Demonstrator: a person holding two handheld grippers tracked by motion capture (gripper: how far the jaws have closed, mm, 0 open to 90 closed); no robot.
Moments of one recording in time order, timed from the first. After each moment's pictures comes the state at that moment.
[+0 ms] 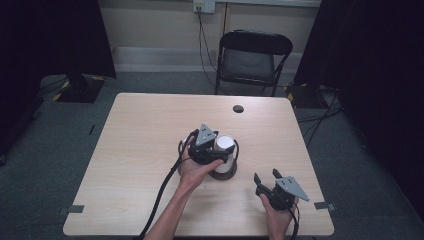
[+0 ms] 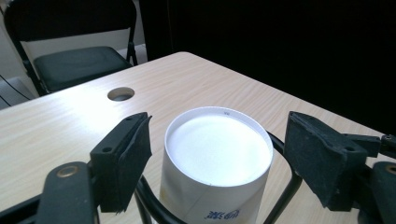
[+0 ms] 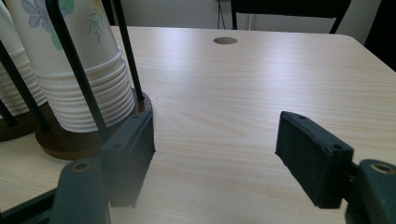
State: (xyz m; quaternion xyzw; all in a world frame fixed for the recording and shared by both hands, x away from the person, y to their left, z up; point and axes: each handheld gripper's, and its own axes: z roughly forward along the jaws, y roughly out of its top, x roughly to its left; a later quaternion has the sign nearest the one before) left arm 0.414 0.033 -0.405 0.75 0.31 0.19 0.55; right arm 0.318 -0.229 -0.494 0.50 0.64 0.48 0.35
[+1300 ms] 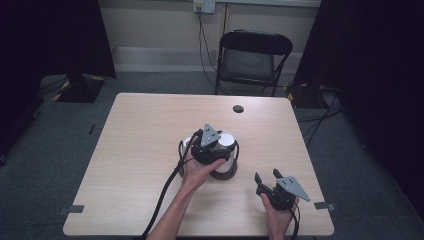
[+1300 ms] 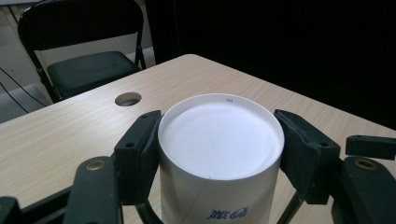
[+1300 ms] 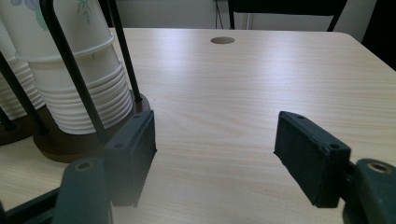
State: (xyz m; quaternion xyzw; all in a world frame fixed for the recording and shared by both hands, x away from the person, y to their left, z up) left arm 0.413 0.025 -0.402 0.75 0.31 0.21 0.54; right arm 0.318 -0.231 -0.494 0.50 0.63 0.48 0.34
